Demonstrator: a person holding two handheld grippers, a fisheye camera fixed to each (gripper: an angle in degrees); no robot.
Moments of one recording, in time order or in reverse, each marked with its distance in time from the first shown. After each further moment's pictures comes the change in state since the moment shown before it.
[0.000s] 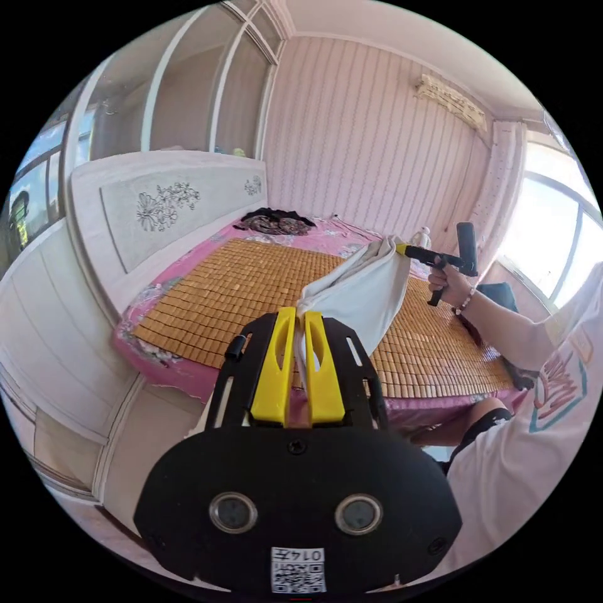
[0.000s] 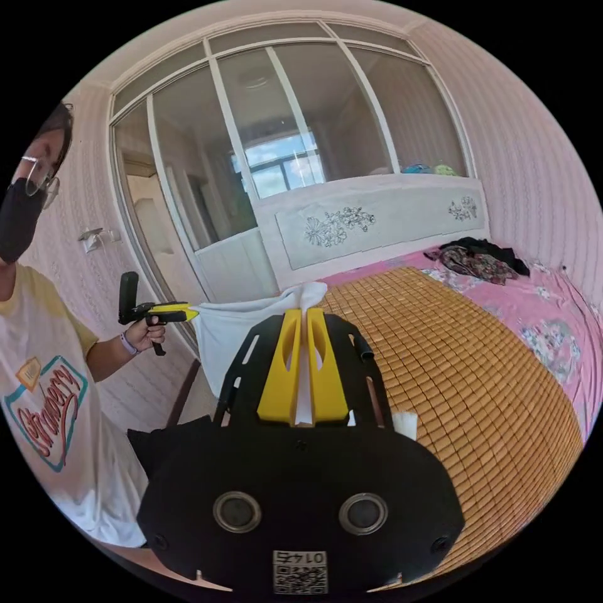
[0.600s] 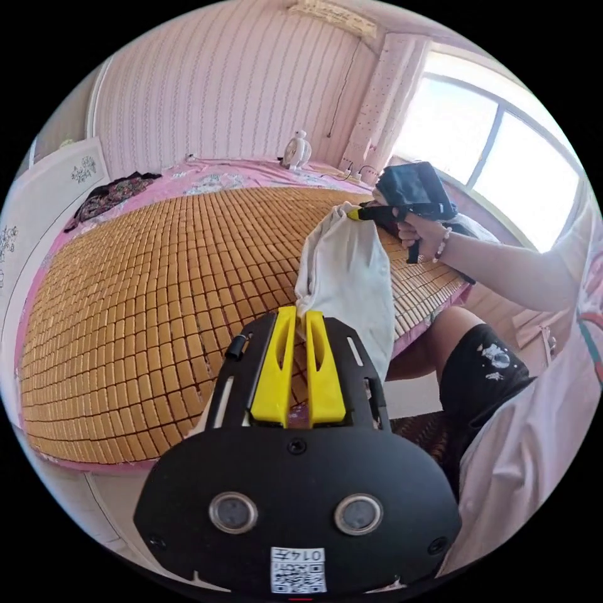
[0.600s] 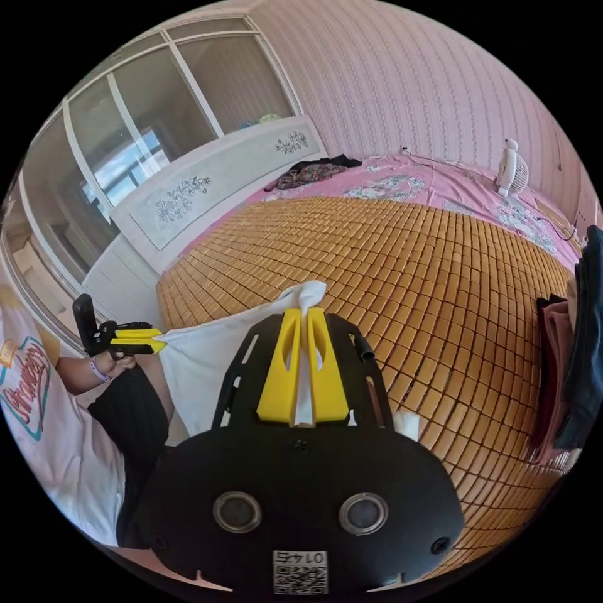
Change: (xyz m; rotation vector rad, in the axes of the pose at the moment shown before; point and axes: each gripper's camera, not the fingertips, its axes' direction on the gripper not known) left arm 0.213 0.008 0.195 -0.242 0.484 0.476; right arm 0.071 0.237 -0.183 -0.059 0.478 0.522
